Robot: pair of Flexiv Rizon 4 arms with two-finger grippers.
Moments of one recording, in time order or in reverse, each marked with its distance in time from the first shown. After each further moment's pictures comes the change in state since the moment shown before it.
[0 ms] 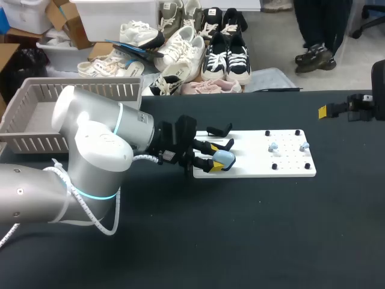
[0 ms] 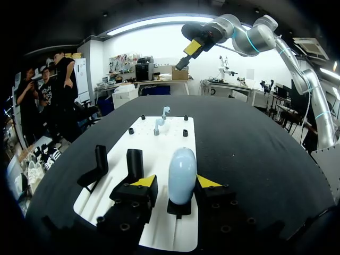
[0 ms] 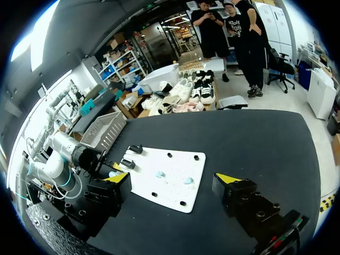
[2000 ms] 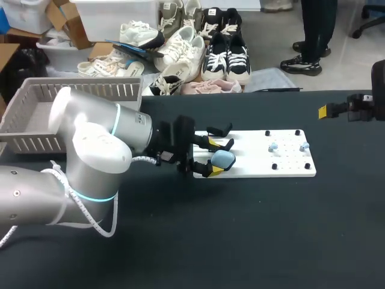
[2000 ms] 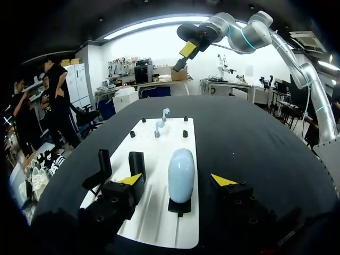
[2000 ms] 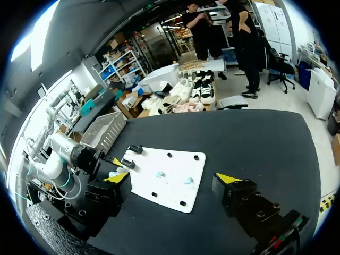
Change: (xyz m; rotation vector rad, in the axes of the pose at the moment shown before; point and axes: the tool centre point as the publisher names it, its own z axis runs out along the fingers) left arm -0.002 0.001 -0.005 -0.022 -0.003 0.047; right arm 0.000 0.000 0.000 0.000 0.000 0.000
